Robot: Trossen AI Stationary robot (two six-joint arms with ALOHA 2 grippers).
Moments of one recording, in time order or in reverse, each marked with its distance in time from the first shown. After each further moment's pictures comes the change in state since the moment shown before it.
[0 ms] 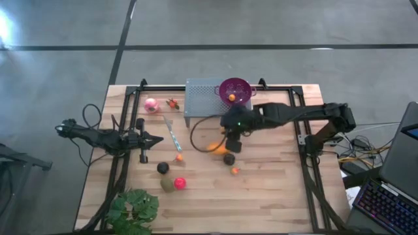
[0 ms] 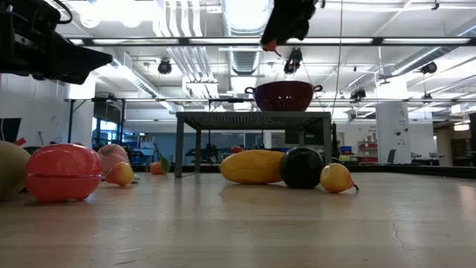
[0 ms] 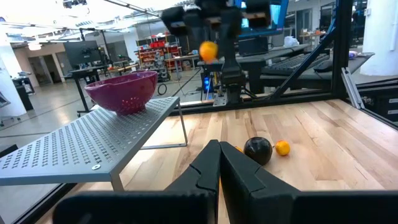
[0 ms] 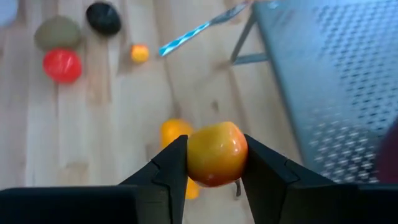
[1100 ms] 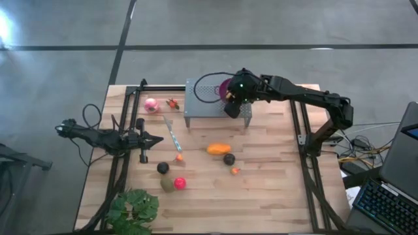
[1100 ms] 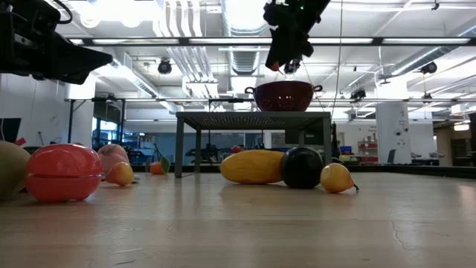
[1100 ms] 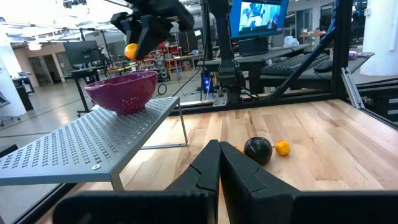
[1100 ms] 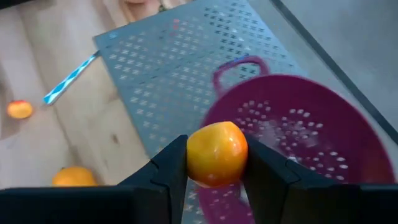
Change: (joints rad) left arm 0.000 0.000 0.000 0.000 0.000 0.000; right arm -0.339 0.003 0.042 0.011 -0.001 -0.025
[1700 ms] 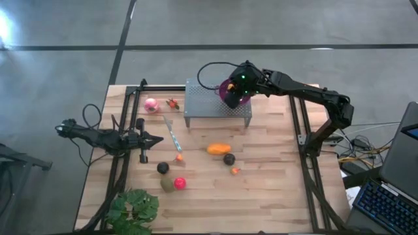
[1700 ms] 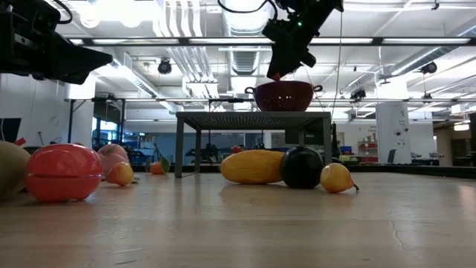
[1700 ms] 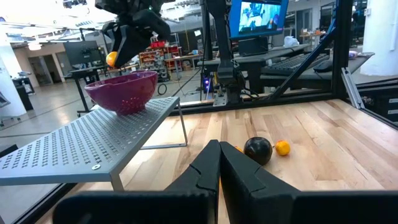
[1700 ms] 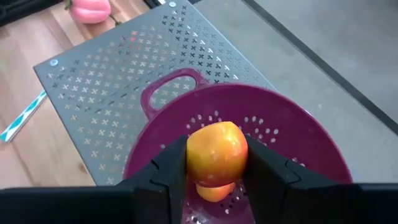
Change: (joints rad) left arm 0.000 0.000 0.000 0.000 0.000 0.000; right arm -0.095 0.006 -0.057 0.108 0.000 0.030
